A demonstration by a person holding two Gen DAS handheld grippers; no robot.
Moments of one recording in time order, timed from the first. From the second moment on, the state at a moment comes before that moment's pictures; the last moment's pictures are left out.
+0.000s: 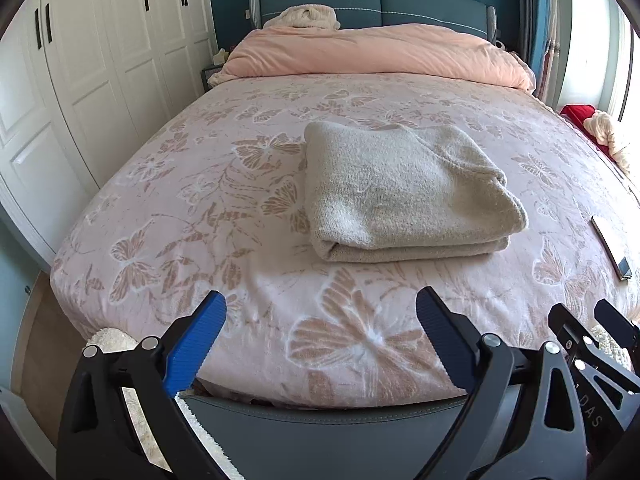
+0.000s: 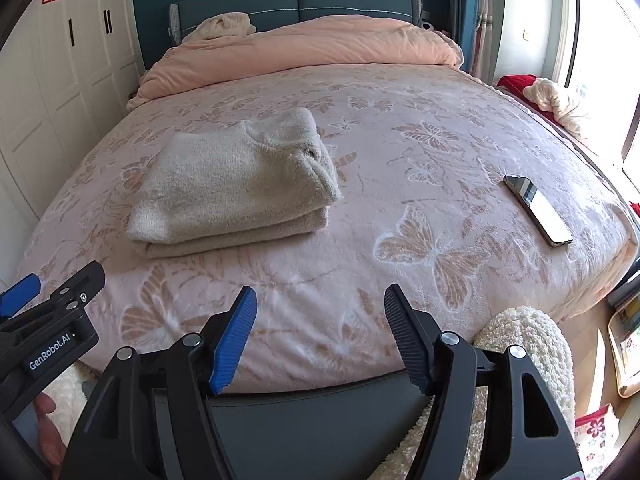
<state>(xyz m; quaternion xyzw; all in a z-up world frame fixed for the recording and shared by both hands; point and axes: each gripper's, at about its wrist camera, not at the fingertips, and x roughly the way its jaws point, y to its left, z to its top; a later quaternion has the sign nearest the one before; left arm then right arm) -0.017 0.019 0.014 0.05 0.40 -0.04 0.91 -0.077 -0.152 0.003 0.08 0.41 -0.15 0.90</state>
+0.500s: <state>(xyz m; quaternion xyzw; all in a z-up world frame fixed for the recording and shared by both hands) -0.029 0.014 0.011 0.05 0.38 -0.04 0.92 -0.080 -0.137 0.011 0.05 0.40 -0.14 0.91</state>
